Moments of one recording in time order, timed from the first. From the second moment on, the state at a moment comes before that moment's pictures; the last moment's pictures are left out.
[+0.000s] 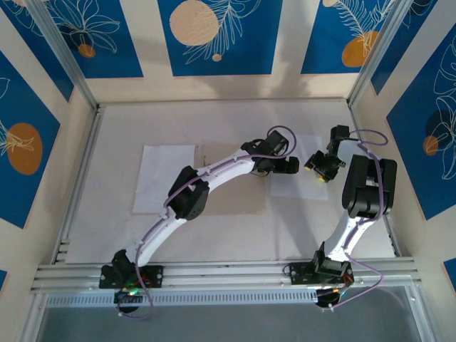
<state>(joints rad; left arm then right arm) -0.91 2.62 2.37 -0.64 0.13 -0.69 -0.20 1.84 1.17 -0.70 -0.21 0.47</state>
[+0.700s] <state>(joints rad) -0.91 2.62 2.37 -0.64 0.14 -0.70 -0.21 1.88 1.18 -0.67 -0.41 0.47</state>
